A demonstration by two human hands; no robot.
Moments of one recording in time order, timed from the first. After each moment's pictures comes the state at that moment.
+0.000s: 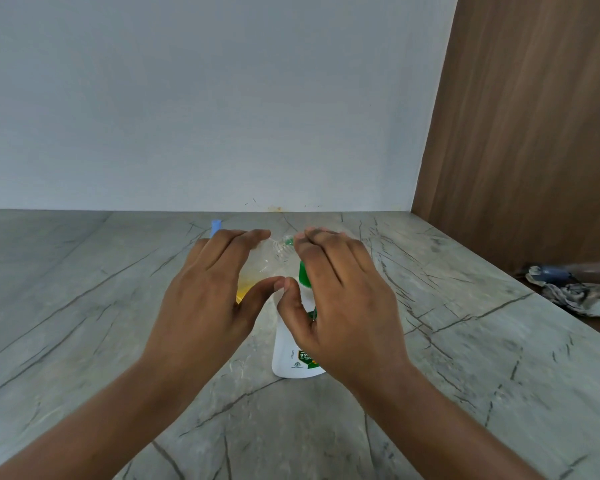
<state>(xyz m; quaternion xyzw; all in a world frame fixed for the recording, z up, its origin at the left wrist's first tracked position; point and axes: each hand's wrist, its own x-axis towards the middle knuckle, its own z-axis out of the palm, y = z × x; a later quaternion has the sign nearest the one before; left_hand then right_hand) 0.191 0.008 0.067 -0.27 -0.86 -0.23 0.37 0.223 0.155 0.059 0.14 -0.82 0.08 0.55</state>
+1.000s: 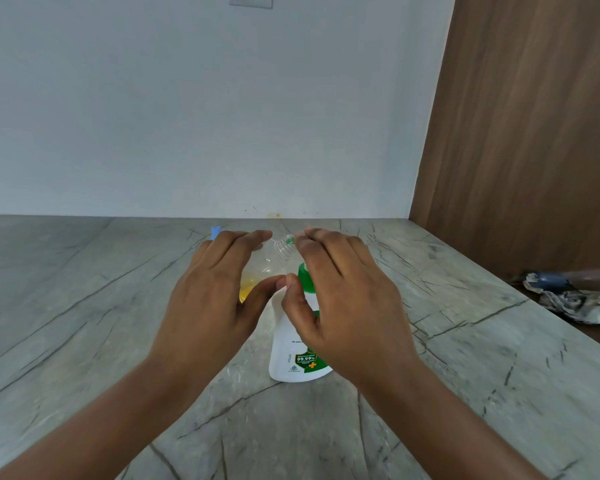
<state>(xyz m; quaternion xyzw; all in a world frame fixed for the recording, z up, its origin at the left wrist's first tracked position) 0.188 0.013 0.070 -0.28 -0.85 -0.26 0.37 0.227 0.160 0.070 0.13 -0.83 0.05 0.53</state>
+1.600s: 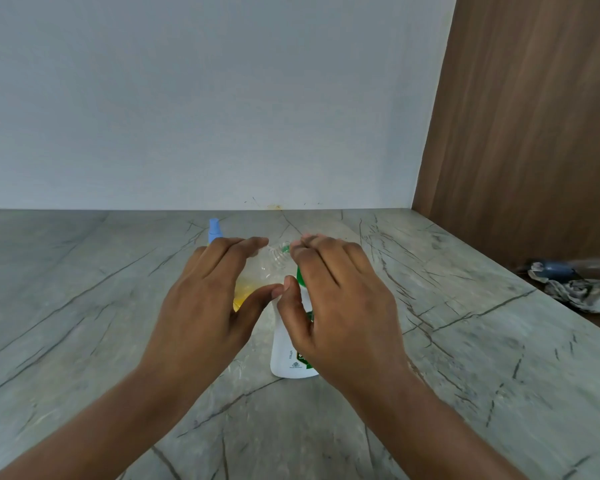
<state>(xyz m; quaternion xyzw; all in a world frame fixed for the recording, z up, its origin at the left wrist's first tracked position) 0.190 0.009 0.059 -0.28 -0.86 -0.25 0.35 0.226 0.153 0.056 0.13 -0.83 0.09 0.54</state>
